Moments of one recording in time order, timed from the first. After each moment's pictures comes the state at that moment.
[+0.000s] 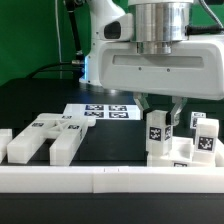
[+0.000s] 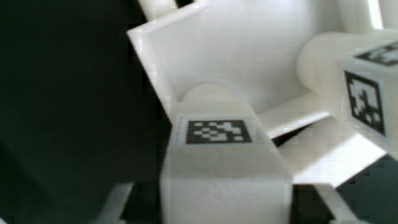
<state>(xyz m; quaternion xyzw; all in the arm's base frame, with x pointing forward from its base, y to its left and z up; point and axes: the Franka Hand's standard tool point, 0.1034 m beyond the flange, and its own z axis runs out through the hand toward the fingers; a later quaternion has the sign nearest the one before) 0.605 0.044 0.080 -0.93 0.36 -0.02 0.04</state>
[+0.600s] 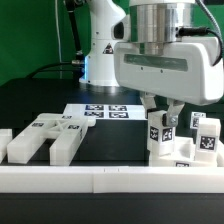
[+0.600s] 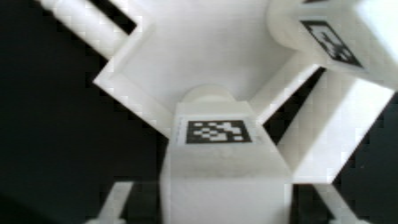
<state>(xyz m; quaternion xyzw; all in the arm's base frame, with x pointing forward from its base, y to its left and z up) 0.605 0.046 0.079 -0.85 0.52 -0.01 0.04</state>
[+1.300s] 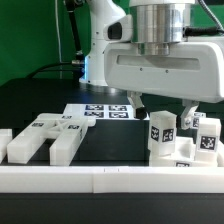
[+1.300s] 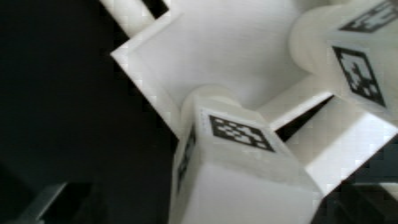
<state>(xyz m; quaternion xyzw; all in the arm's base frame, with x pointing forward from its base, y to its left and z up) 0.604 0.046 0.079 -0.93 0.35 -0.02 0.04</state>
